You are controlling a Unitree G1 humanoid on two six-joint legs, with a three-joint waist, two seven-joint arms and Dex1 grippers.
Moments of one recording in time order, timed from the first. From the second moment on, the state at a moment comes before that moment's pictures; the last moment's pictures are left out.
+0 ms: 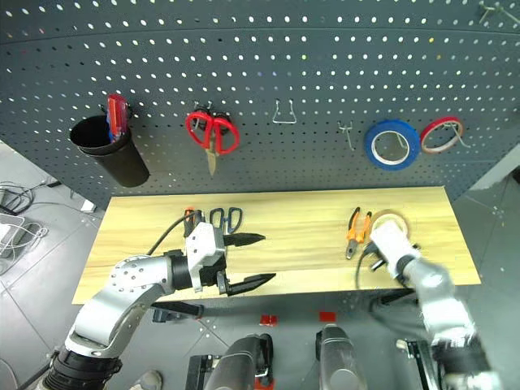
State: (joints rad) left arm -0.14 0.57 -0.08 -0.39 -0.39 0.35 -0.92; right arm 0.01 -0.41 0.08 -0.25 -0.15 0.46 0.41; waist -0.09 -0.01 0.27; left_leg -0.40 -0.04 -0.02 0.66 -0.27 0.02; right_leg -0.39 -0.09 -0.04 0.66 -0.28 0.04
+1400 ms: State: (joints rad) left arm -0.09 0.72 -0.06 -0.27 -0.31 0.21 -1.02; right arm -0.54 -0.06 -0.16 0.17 -0.07 0.85 0.00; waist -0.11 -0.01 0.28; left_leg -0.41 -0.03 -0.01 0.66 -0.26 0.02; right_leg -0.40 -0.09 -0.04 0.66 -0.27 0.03
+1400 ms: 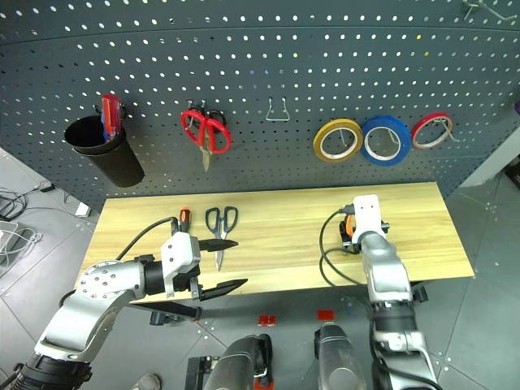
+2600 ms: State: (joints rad) left arm 0.00 0.67 0.12 -0.28 -0.50 0.26 -0.99; right arm -0.59 -0.05 0.00 0.34 0.01 0.72 0.01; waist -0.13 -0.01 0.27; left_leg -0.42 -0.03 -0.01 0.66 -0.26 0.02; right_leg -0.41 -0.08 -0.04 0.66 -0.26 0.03
